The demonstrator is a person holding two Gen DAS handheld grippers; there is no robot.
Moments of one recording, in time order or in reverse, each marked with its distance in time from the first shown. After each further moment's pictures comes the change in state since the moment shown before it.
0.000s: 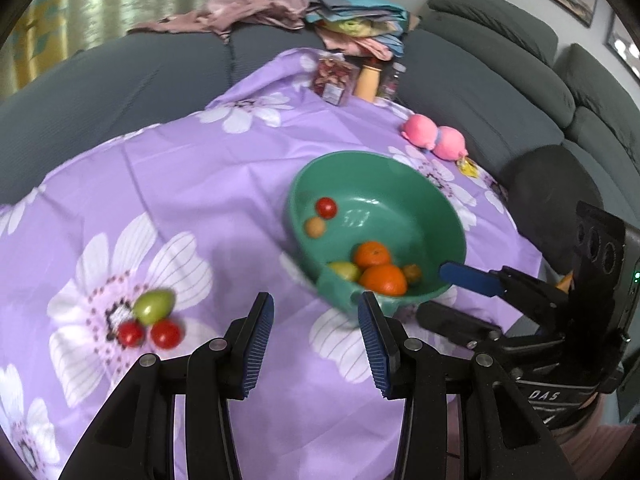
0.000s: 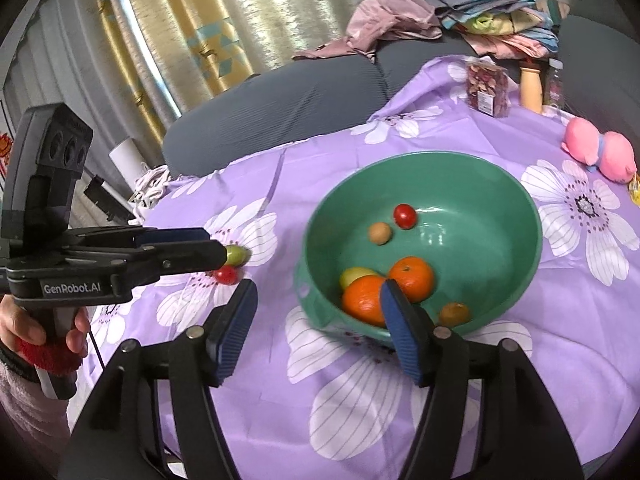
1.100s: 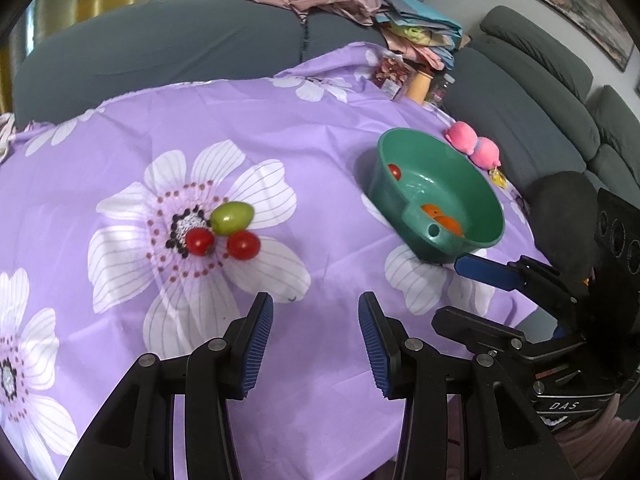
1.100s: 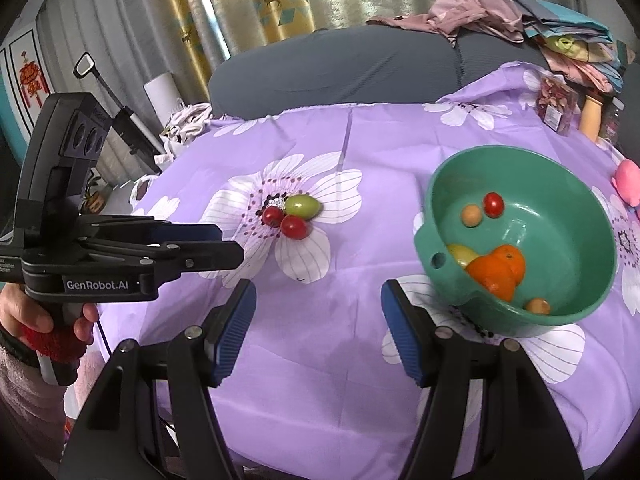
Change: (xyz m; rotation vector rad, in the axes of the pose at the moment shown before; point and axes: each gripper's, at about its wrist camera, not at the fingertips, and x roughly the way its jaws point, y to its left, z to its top) left arm -0.032 0.066 -0.068 -0.168 0.003 0.038; right arm 0.024 0.085 -0.019 -0.189 0.140 0.047
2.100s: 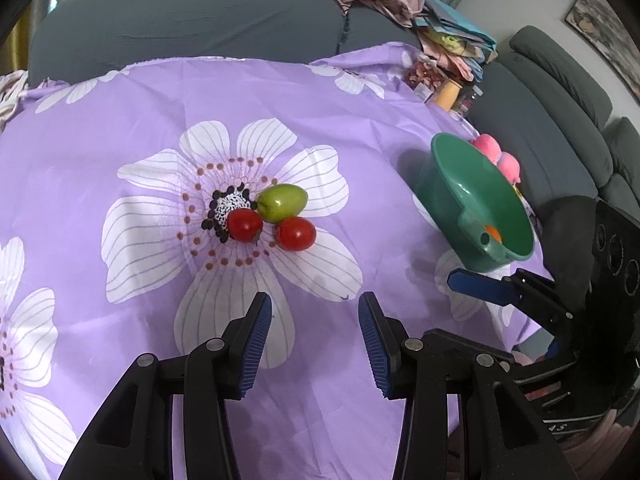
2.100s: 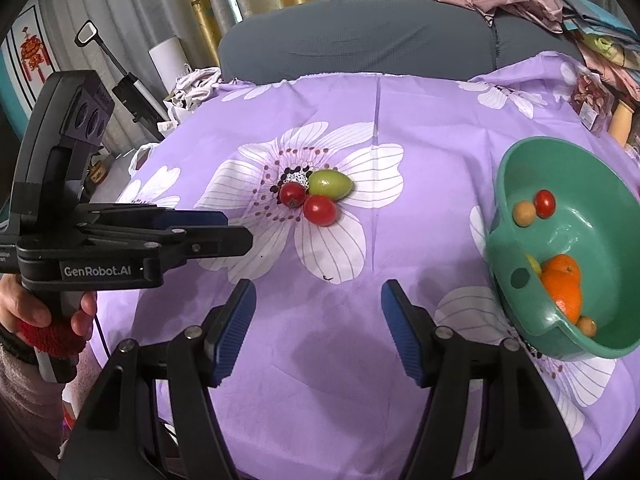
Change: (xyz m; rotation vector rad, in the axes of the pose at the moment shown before) left arm 0.018 0.051 -0.001 -0.091 0.019 -0.014; right arm 0.054 0.021 0.010 -0.046 0.108 0.024
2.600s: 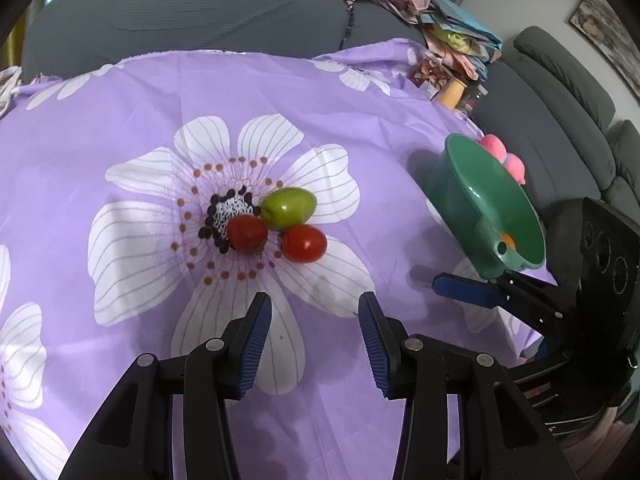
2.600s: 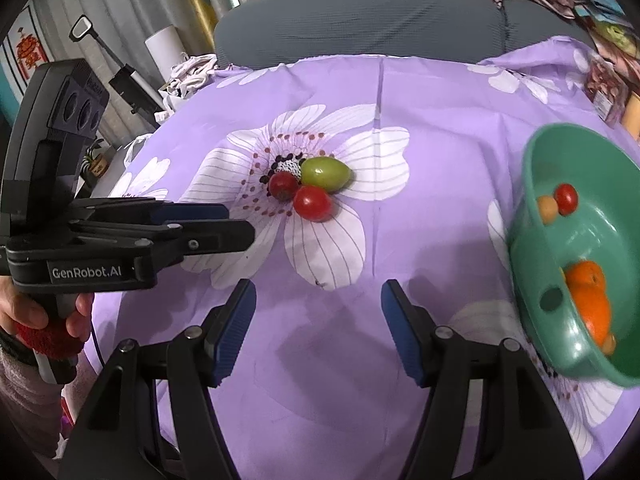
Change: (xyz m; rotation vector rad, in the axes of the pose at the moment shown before) left arm 0.018 0.010 0.008 0.002 0.010 -0.011; right arm 0.032 -0.008 0.013 -0.001 0.052 0.028
